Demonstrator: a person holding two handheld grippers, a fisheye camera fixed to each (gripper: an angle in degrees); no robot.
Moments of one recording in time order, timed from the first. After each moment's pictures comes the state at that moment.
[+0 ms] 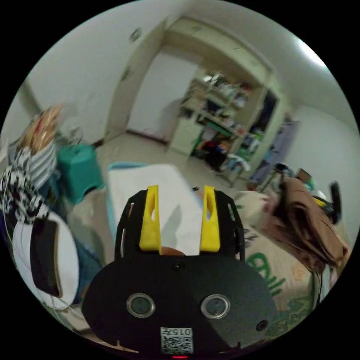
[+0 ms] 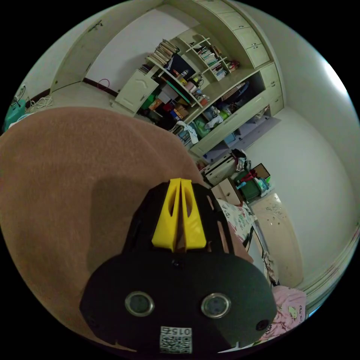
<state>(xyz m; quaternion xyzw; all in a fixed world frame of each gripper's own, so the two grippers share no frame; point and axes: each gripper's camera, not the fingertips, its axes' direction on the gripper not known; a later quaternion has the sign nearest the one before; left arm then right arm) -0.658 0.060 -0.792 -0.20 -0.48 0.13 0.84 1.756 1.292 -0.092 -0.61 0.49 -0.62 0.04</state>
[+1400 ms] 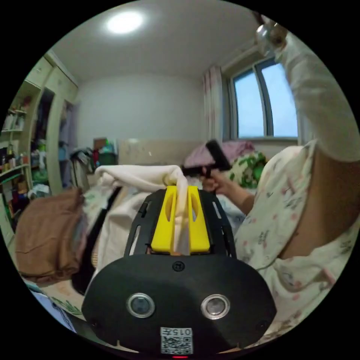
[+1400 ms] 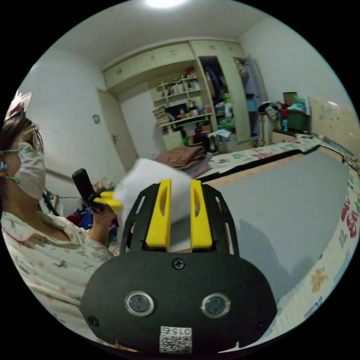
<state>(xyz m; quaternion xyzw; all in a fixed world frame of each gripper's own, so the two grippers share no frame) -0.107 0.180 -0.700 -0.51 0.28 0.34 0.74 0.898 0.704 0.079 -0.60 0.53 -0.35 0.48</state>
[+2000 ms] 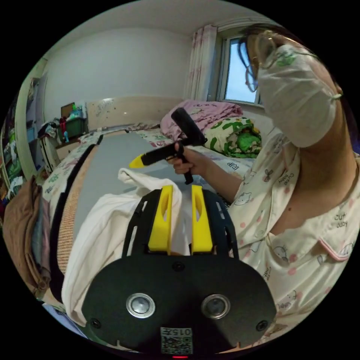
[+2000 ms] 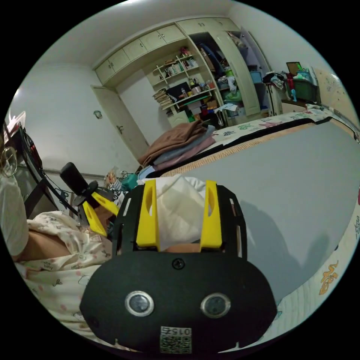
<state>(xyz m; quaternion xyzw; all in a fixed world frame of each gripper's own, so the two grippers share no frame) -0.004 0.118 -0.680 -0.60 0.29 0.35 0.65 0.787 0.541 0.063 -0.66 0.54 -0.22 0.47</state>
